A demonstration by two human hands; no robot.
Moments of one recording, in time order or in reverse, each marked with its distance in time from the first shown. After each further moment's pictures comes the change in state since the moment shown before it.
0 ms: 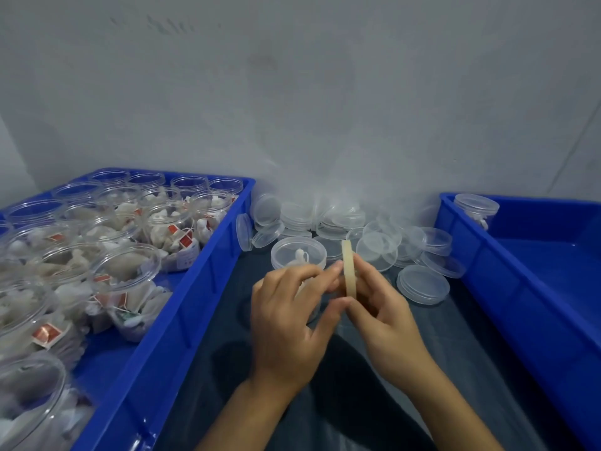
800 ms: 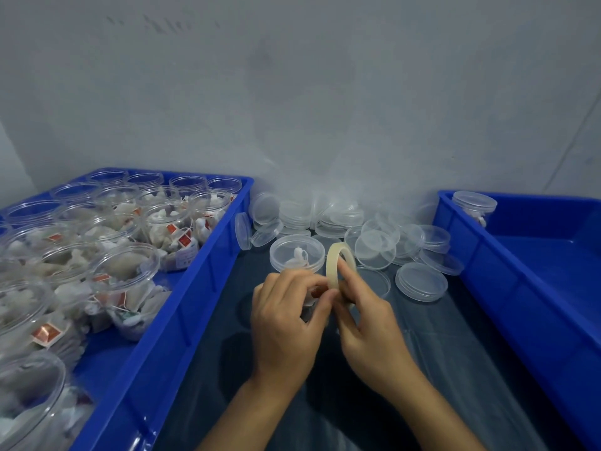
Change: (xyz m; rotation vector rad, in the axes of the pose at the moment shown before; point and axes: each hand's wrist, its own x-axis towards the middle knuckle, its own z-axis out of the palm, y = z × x) left_hand -0.006 -0.005 0.005 -0.037 -0.003 -0.139; right_hand -0.002 0.012 0.013 -0.391 0.024 -0.203
